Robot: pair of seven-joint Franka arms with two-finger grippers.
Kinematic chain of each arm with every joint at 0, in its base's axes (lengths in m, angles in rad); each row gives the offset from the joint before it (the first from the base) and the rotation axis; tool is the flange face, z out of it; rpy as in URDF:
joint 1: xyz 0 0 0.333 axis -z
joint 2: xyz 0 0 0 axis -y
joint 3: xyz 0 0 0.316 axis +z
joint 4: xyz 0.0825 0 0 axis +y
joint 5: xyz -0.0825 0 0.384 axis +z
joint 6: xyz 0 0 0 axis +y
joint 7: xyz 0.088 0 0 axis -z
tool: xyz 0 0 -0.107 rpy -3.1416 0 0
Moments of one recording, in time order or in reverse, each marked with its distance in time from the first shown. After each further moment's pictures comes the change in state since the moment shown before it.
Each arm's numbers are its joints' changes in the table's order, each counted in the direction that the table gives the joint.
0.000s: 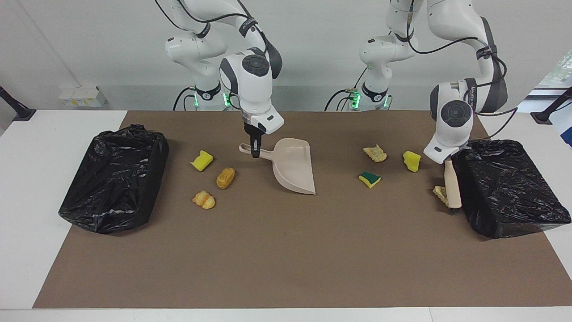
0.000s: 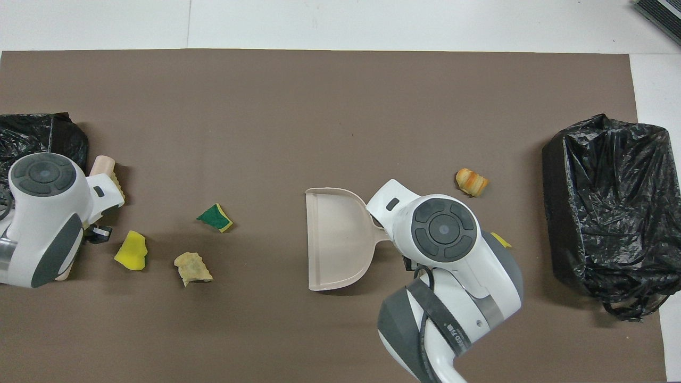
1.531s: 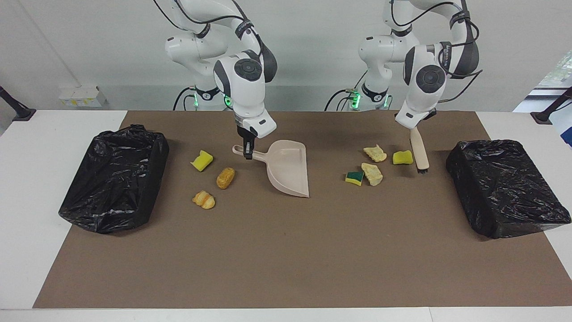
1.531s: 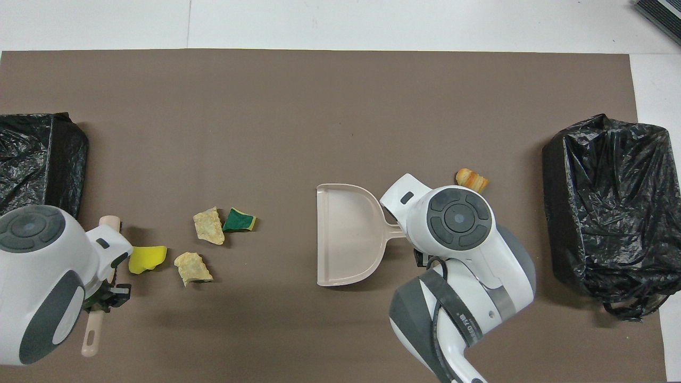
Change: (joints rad) left arm 0.073 0.328 0.030 0.235 -0.293 0.222 -0.169; right arm 0.035 0.000 -0.009 0.007 -0.013 0.028 0.001
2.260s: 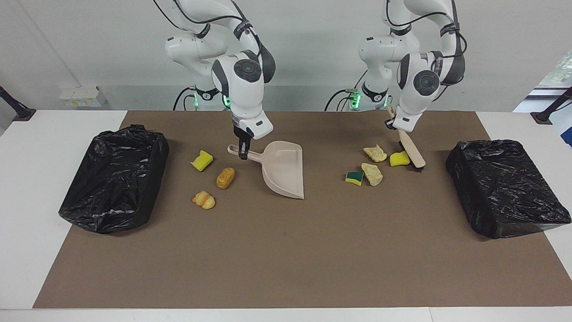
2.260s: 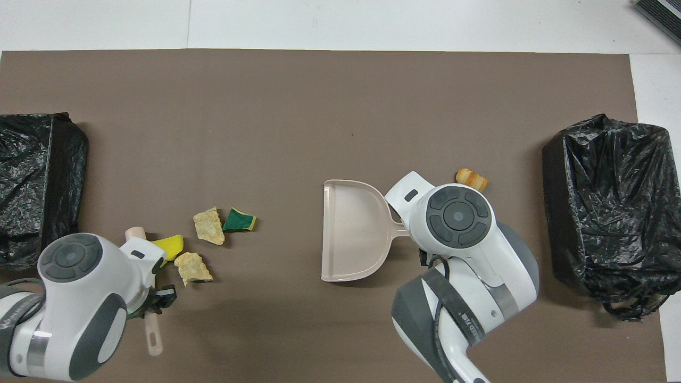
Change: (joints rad) left arm 0.151 -0.003 -0.024 0.112 -0.186 -0.187 -0.316; right arm 0.004 0.000 0.003 -0.010 -0.026 0.024 0.057
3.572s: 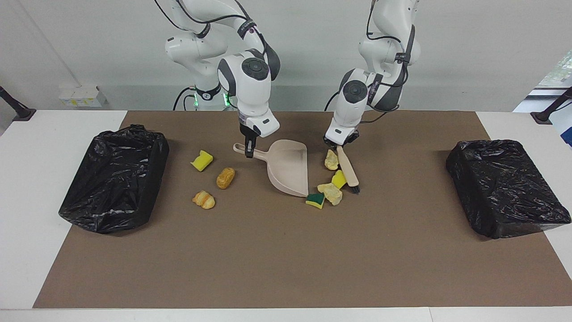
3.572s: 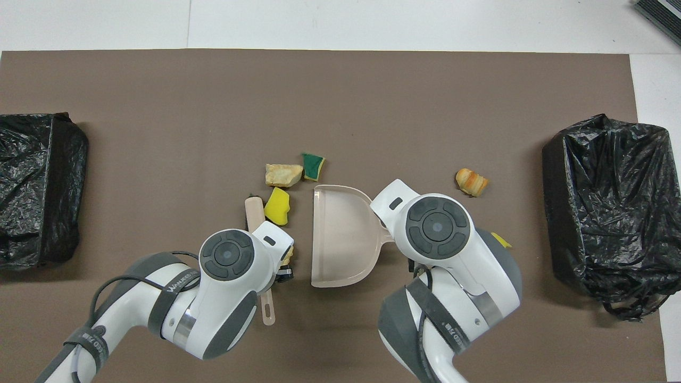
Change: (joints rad) left arm 0.380 -0.282 -0.011 -0.207 -0.141 -0.254 -0.118; right arm -0.053 -0.011 0.001 0.000 -0.001 -0.004 0.028
